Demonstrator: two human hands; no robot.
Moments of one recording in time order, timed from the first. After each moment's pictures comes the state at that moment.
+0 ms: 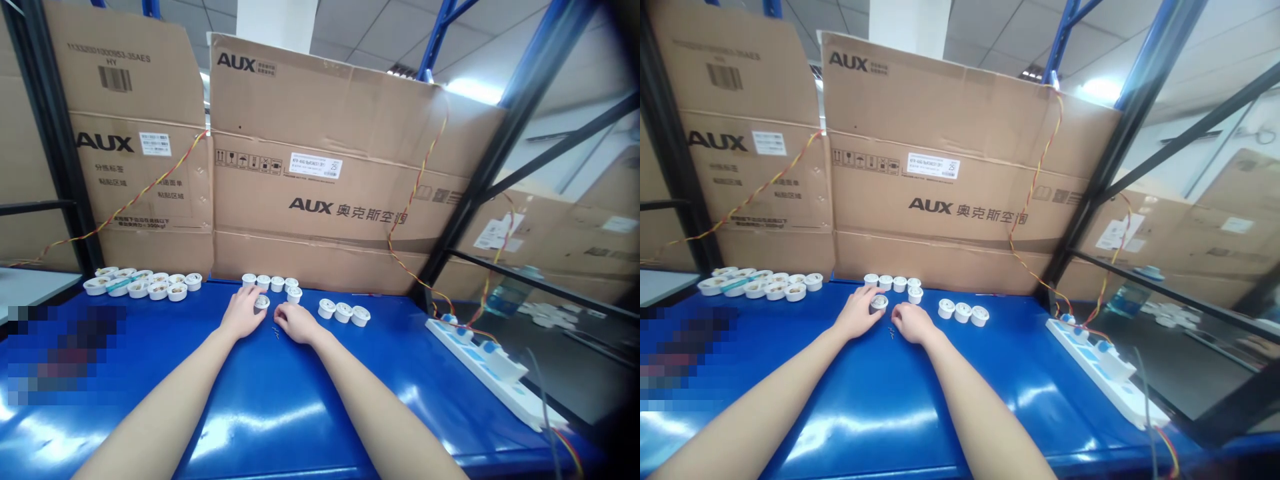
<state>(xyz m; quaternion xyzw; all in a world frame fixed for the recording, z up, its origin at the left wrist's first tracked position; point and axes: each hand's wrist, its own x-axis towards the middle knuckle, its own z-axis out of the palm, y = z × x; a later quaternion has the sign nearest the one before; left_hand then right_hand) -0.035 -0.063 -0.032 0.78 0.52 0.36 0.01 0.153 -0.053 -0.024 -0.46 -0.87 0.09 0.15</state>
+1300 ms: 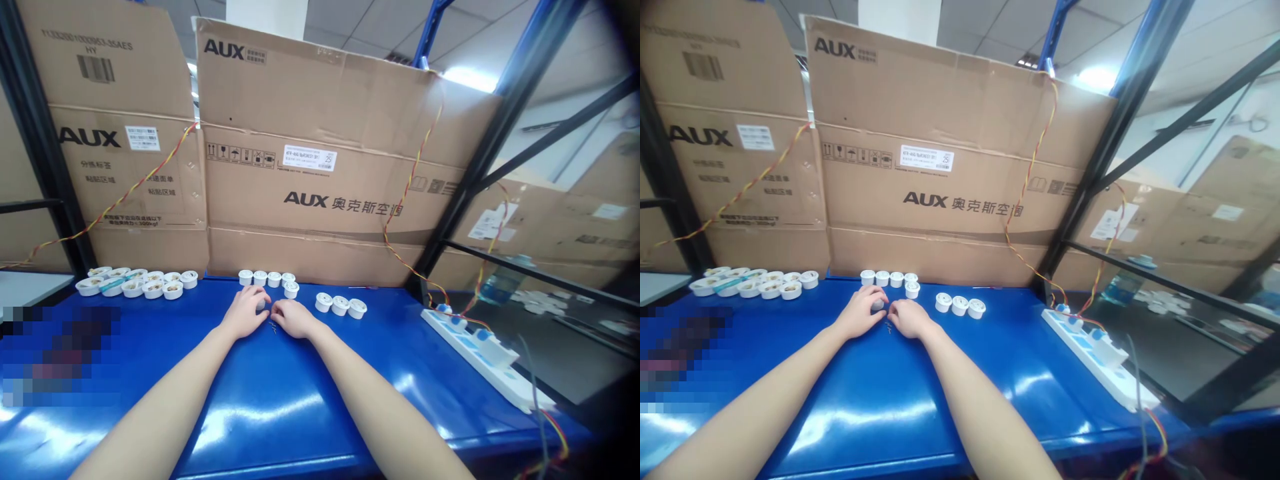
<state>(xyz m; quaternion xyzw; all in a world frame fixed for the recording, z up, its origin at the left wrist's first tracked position) -0.030 -0.066 -0.031 0.83 0.46 0.33 0.04 0.152 -0.052 -0.027 -0.46 -0.87 0.09 0.14</state>
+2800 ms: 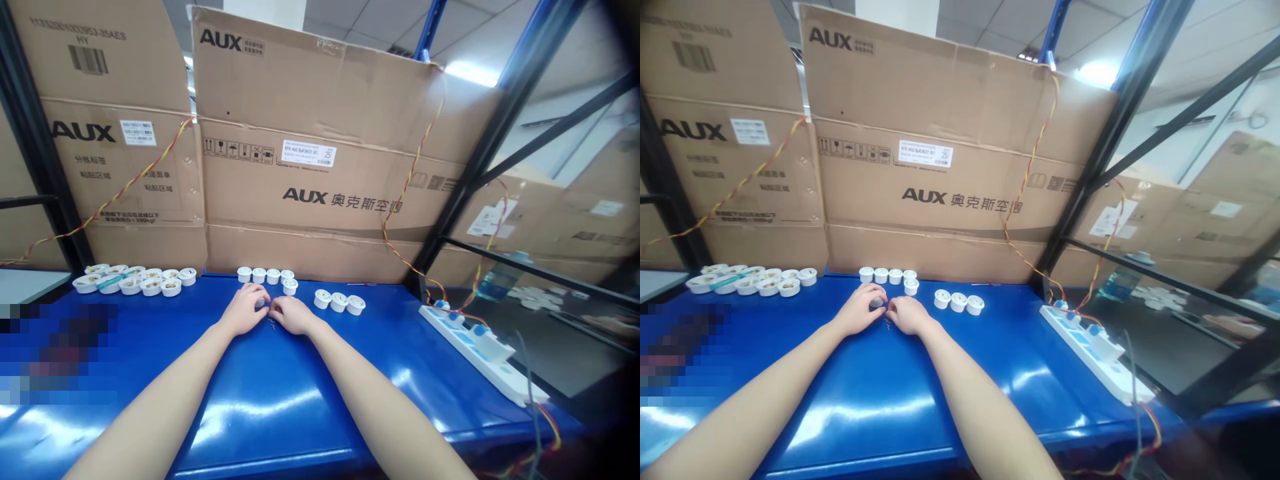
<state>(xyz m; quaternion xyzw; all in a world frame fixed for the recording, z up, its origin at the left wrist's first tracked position) -0.030 -0.064 -0.032 0.83 0.42 0.36 0.05 0.151 -0.054 -0.025 -0.47 -0.87 0.09 0.12</state>
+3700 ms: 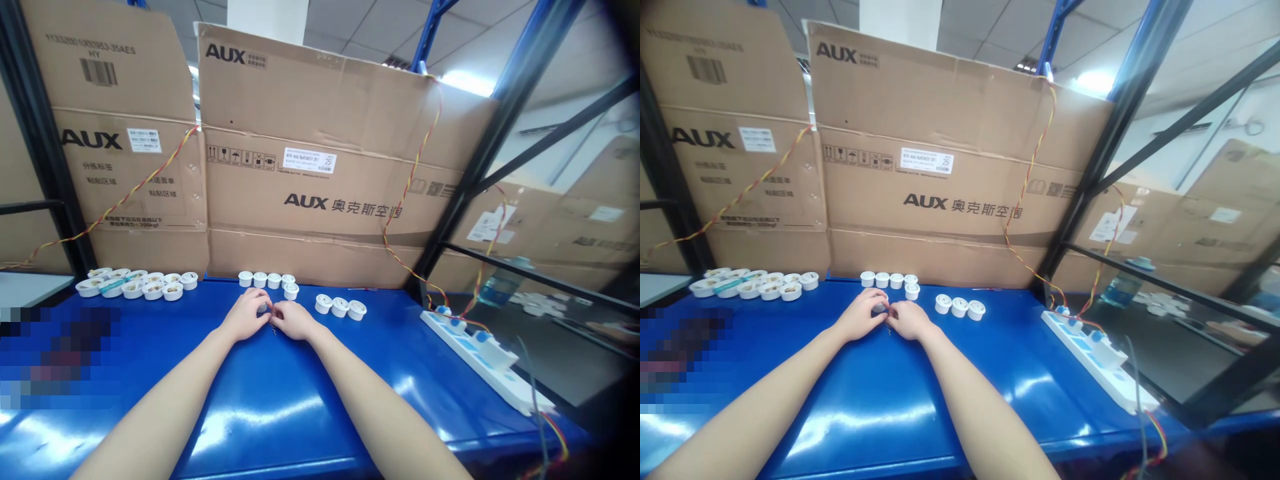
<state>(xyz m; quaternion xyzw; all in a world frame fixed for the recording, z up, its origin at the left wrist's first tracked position) -0.029 -0.067 -0.030 0.84 0.41 0.35 0.06 0.150 -0.055 -0.025 -0.46 -0.87 0.11 0.14</state>
